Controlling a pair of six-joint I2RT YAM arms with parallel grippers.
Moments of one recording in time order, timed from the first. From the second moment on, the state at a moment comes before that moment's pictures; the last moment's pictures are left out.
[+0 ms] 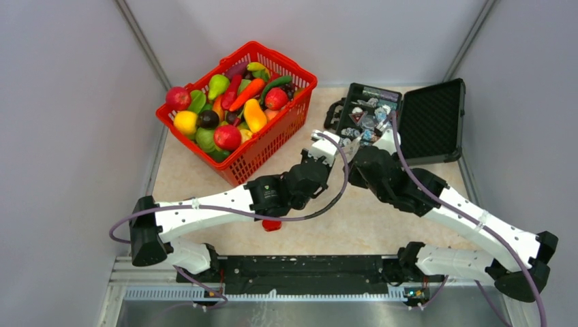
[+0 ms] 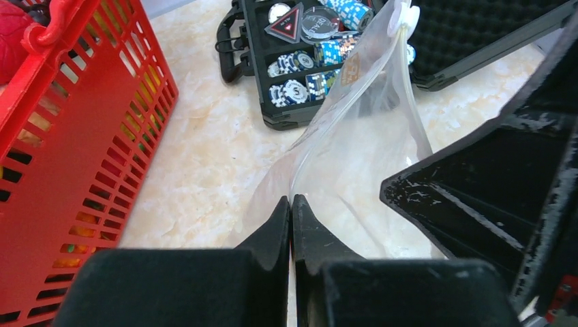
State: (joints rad) left arm -1.23 1.40 1.21 -0.17 -0.68 -0.23; right arm 0.96 1.02 1.11 -0.79 0.58 0.96
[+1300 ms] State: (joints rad) left arm -0.98 1.39 1.10 -0.05 -0.24 -0.42; right arm 0.90 0.96 1.09 -0.87 0.58 0.85
